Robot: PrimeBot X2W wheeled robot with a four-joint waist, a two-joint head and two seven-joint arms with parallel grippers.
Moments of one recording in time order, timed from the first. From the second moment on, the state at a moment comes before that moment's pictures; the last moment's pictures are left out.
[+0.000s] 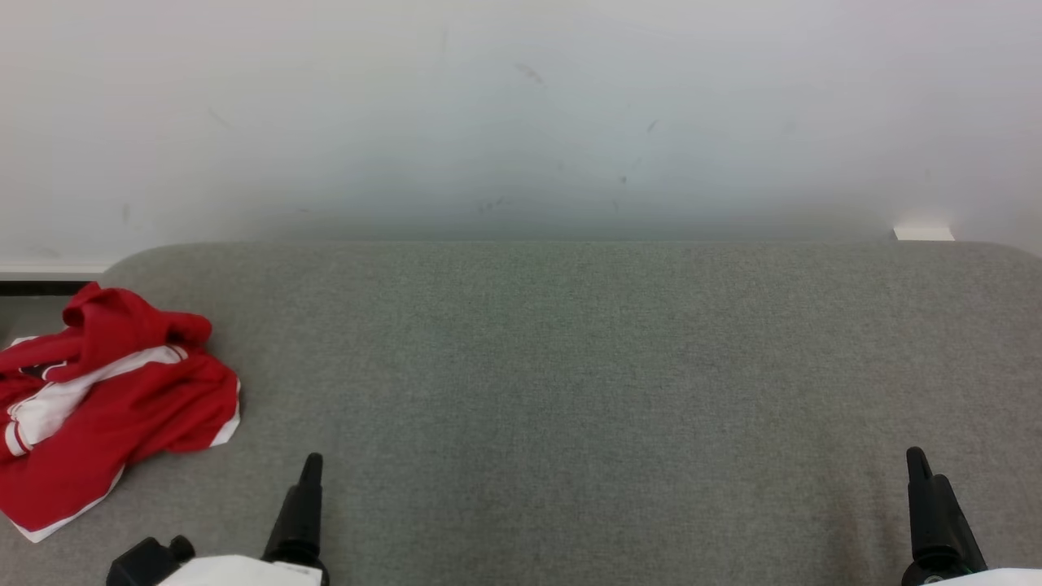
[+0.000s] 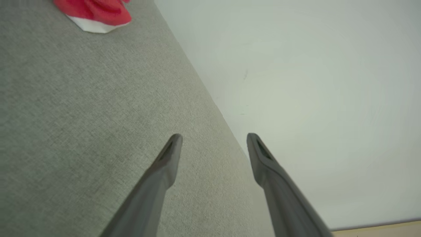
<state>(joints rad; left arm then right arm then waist) -0.06 0.04 -0.01 0.24 -1.09 -0.06 -0.02 -0.02 -0.05 -0.06 0.19 1.03 0.13 -0.02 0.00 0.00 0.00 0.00</state>
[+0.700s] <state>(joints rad) -0.05 0.05 -0.06 0.23 -0.73 -0.04 -0.09 0.01 -0.06 -0.05 0.18 0.72 0.13 -0.09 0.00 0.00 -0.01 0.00</state>
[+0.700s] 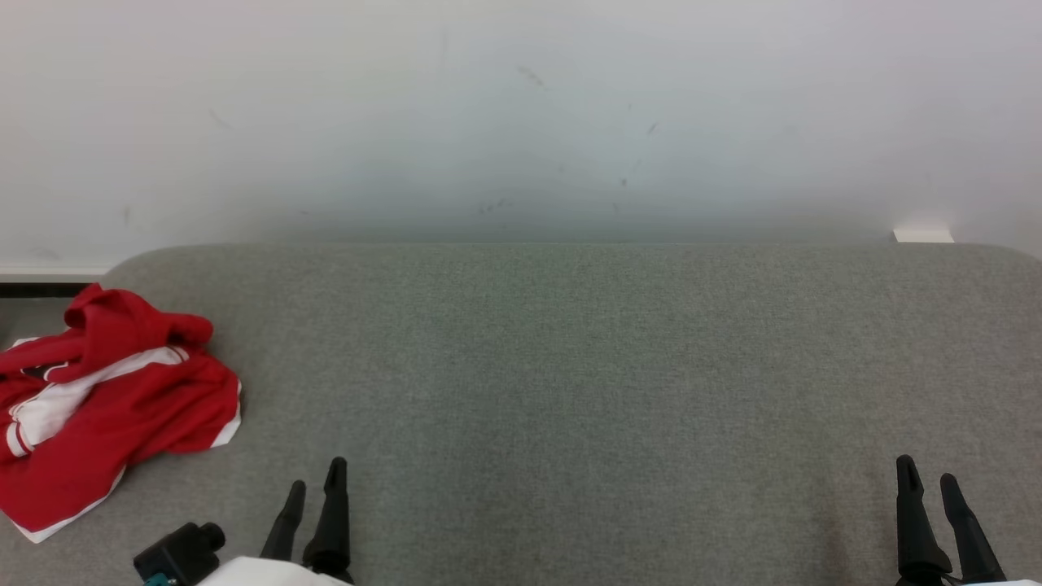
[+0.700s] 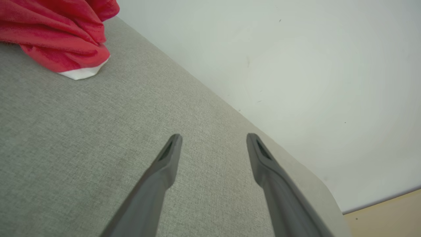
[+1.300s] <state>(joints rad) -0.04 0.08 -0.10 0.24 -0.50 0.00 -0.14 0.03 -0.06 -0.05 0.16 0.51 0.13 -0.15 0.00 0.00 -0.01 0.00</state>
